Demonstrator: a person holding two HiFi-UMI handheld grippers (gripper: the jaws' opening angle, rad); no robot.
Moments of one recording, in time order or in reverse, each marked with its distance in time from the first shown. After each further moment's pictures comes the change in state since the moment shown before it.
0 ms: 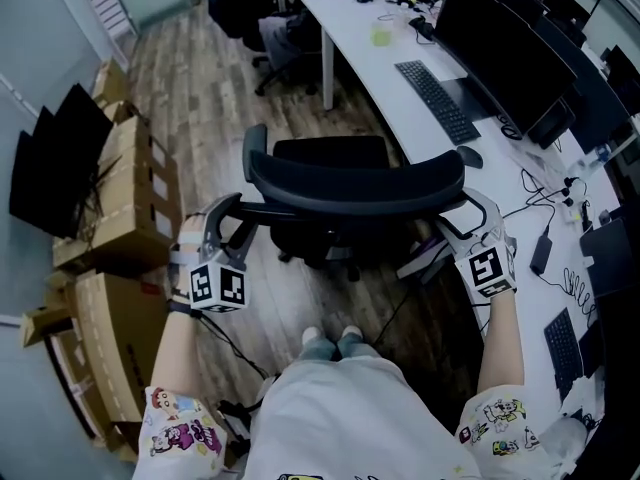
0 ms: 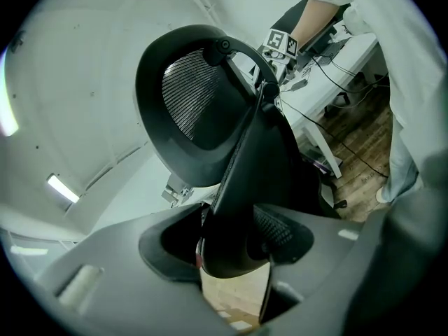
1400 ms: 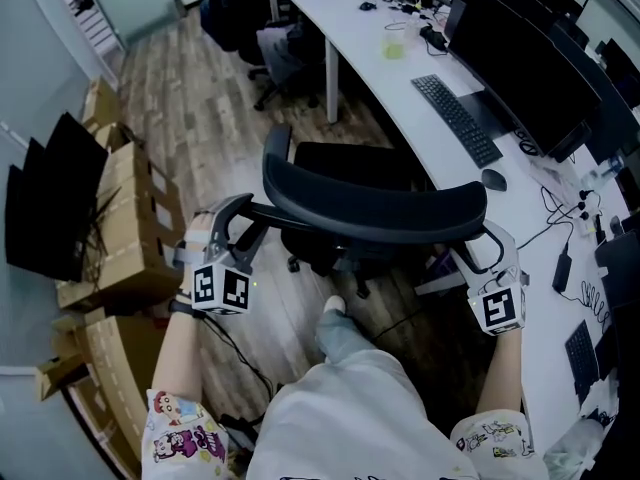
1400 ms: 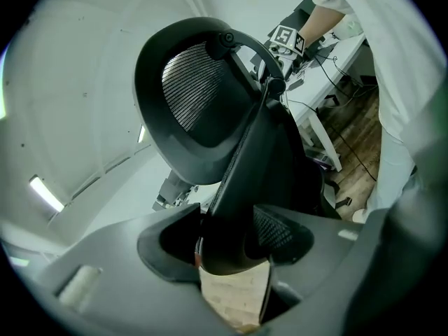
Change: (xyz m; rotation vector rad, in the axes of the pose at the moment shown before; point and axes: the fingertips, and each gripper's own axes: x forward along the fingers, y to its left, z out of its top) left arm 0.076 0.069 -0.062 0.043 -0.114 -0.073; right arm 0.050 0.006 0.039 0.039 0.053 -0.109
